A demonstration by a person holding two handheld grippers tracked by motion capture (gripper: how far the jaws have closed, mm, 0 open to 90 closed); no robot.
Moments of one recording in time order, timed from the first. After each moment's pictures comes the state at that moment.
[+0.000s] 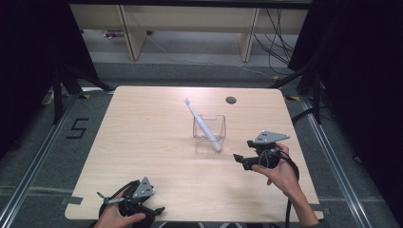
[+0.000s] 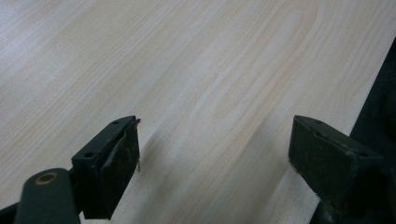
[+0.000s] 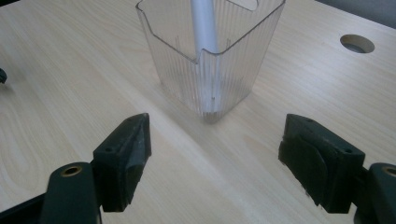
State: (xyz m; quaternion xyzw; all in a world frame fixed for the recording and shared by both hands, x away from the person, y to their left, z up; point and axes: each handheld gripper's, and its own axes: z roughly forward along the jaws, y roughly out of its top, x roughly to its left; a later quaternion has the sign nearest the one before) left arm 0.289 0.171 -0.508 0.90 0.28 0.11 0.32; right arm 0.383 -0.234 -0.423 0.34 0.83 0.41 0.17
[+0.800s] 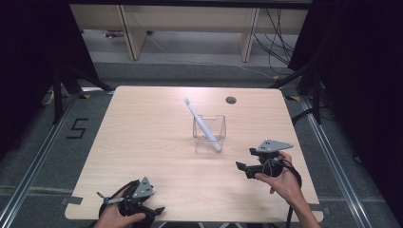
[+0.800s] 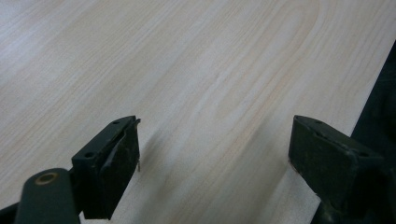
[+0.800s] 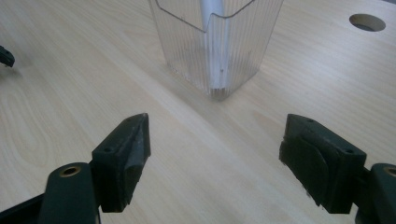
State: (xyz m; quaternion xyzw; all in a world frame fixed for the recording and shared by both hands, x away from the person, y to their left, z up) left arm 0.290 0.171 -0.508 0.90 0.27 0.11 0.32; right arm 0.366 -0.244 -0.439 0.34 0.83 0.41 0.16
